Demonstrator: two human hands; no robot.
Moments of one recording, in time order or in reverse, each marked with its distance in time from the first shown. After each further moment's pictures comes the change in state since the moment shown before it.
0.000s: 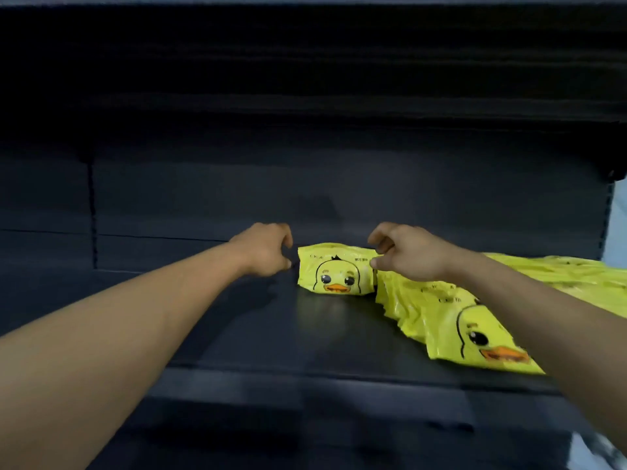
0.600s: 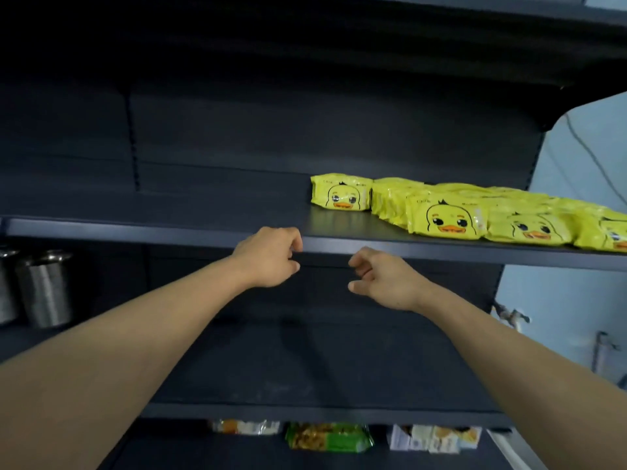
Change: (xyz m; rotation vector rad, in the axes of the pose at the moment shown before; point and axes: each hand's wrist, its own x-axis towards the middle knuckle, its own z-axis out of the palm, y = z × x) left_hand -0.246 -0.020 0.004 -0.183 -0.119 0.091; right_hand -0.210 -0.136 0.083 0.236 -0.152 0.200
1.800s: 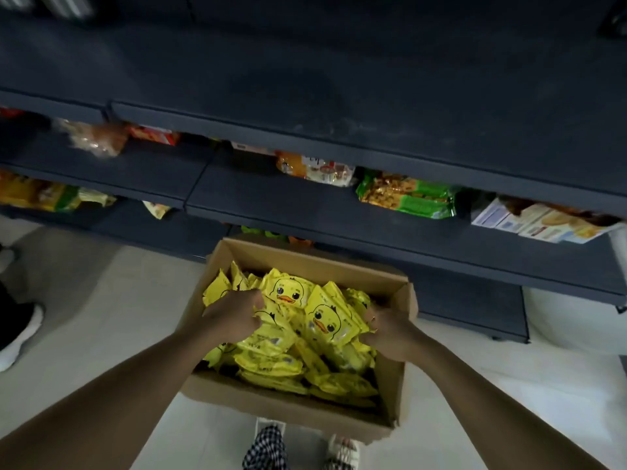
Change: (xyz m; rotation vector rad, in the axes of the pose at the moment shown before) left_hand -0.303 -0.183 0.362 -0.079 -0.824 -0.704; right_hand -0.177 0.171 0.413 0.053 -0.953 0.376
